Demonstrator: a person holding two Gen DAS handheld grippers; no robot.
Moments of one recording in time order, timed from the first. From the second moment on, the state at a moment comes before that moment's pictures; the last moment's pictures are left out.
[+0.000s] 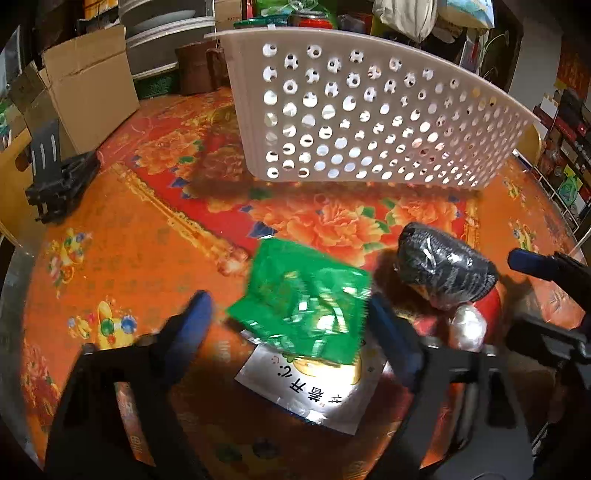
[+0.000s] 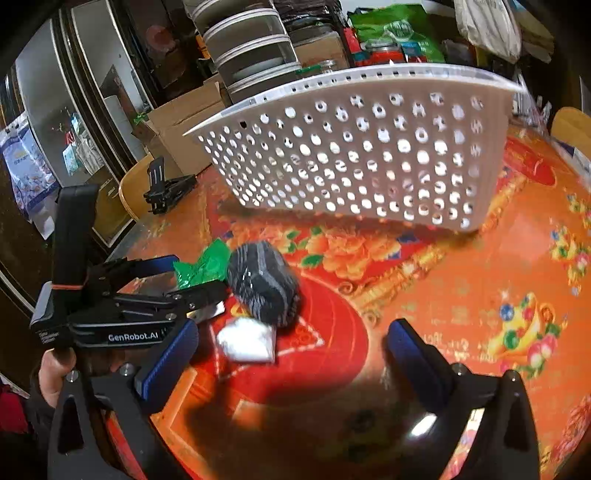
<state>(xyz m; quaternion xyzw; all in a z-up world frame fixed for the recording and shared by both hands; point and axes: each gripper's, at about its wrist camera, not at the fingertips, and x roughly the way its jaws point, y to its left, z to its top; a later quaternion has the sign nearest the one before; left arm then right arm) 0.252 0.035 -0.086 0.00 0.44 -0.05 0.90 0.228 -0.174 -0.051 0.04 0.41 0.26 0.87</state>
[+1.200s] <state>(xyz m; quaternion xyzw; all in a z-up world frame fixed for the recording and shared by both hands) 0.236 0.049 -0.071 -0.05 0.39 -0.07 0.92 0.215 -0.152 -0.041 -0.01 0.36 0.29 0.88</state>
